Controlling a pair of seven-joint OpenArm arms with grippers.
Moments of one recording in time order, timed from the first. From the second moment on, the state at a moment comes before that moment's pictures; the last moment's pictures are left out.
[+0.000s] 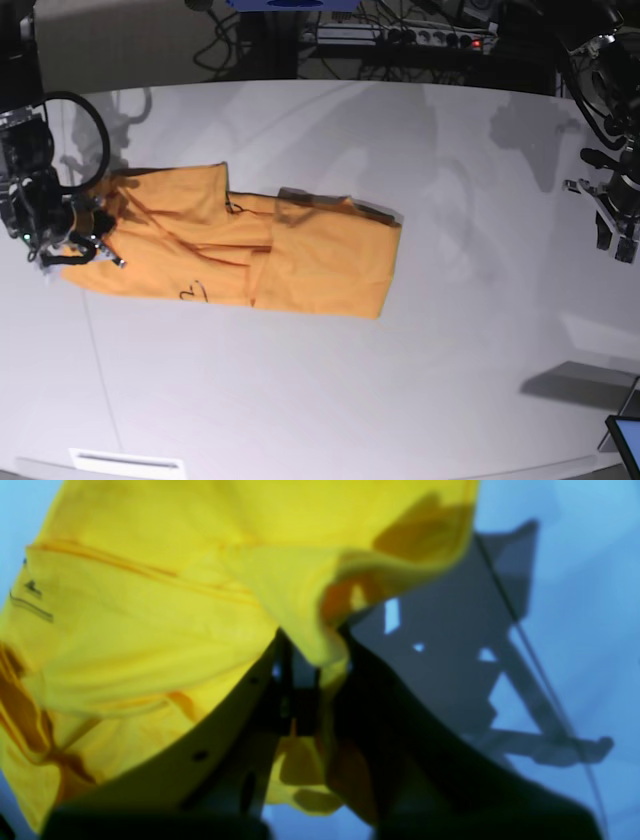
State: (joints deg) left arm 9.3 -26.8 -39.3 102.4 -7.9 -40.8 43.8; right arm 6.5 33.0 -11.6 86.2 57.7 -38.9 -55.9
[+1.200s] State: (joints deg) left arm 9.2 -27.0 -32.0 96.3 -7.6 -40.7 43.7; right arm 13.8 19.4 -12.2 101.5 57.5 -39.0 -76.2
